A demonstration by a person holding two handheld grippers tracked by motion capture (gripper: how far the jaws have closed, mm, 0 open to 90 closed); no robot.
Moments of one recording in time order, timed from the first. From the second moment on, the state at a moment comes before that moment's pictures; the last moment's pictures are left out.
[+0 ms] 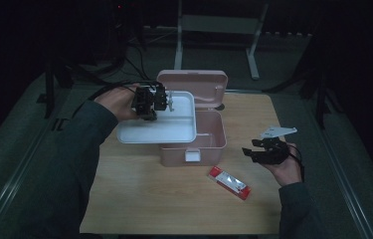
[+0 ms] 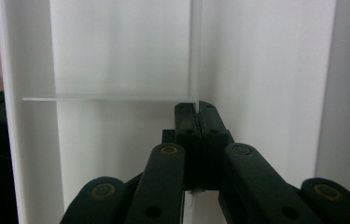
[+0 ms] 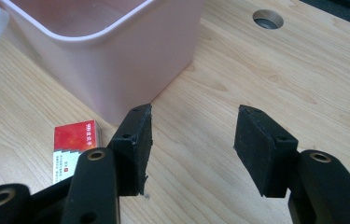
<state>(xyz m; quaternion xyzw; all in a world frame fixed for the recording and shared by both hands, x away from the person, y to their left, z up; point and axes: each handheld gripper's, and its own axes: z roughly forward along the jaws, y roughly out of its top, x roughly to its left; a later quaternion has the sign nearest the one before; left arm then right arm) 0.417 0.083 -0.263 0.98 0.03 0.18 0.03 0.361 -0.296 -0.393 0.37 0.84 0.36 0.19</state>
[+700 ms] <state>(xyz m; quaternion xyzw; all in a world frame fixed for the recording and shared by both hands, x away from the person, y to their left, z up) 0.416 0.105 -0.267 0.98 0.05 0.18 0.04 0.361 -0.298 -0.394 0.37 0.84 0.35 0.19</state>
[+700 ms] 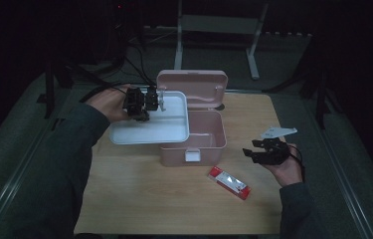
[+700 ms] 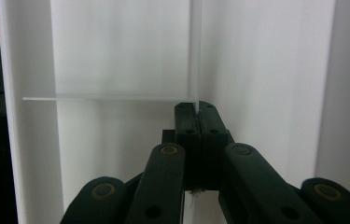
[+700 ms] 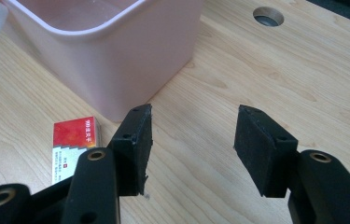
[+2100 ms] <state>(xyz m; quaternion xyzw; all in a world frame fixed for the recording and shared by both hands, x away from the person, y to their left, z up) 0.415 0.173 -0.286 0.98 0.11 0.16 0.04 0.357 -0.277 -0.396 0.33 0.88 0.28 0.18</state>
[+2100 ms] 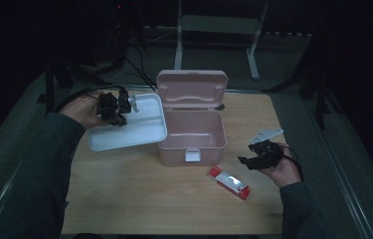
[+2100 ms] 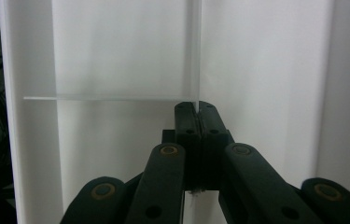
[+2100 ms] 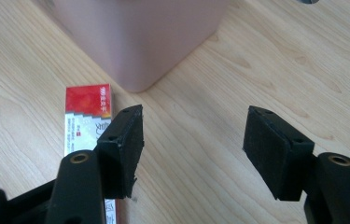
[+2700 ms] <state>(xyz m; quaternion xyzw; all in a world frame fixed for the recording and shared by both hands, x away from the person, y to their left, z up) 0.422 0.197 -0.302 0.98 0.15 0.14 0.05 0.355 -0.261 -0.396 0.31 0.91 0.22 0.16</state>
